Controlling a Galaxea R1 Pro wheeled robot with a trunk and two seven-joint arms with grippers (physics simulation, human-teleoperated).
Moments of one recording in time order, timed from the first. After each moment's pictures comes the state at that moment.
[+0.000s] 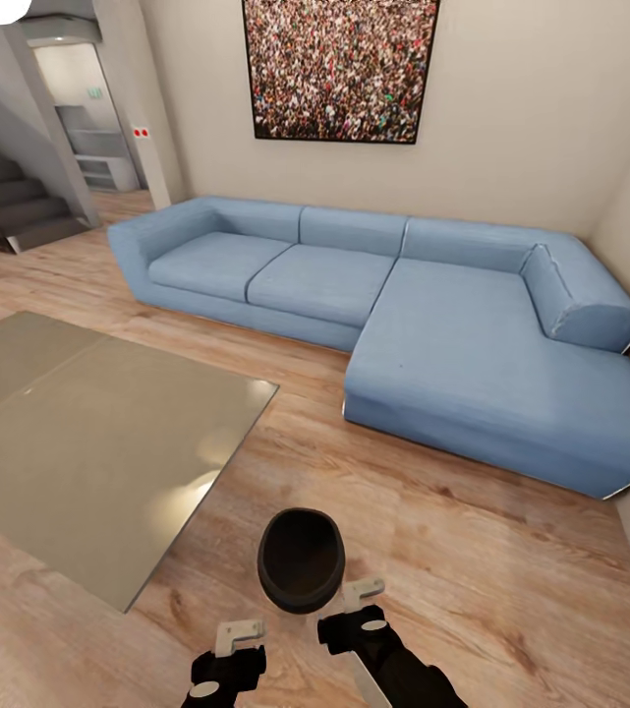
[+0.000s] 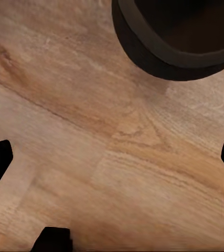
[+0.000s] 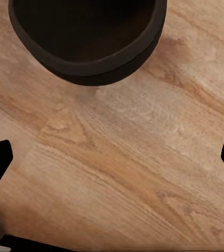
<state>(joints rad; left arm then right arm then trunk) -0.26 -0.07 -0.42 -0.73 0.41 0.15 0.39 -0.44 0.17 0.47 -0.61 -0.26 0.34 -0.23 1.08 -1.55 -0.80</state>
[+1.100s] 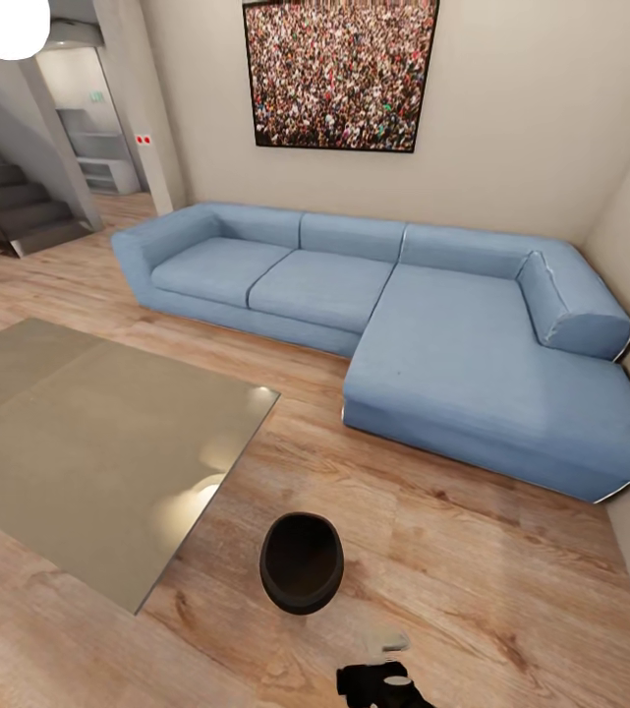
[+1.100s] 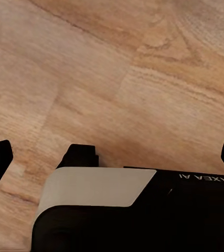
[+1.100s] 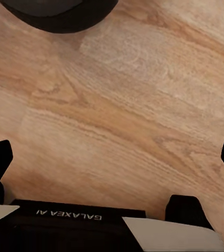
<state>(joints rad) -0.26 -0.07 -0.39 -0.35 0.42 0.01 0.26 -0.41 0.16 0.45 -0.38 -0.38 0.15 -0.23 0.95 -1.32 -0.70</state>
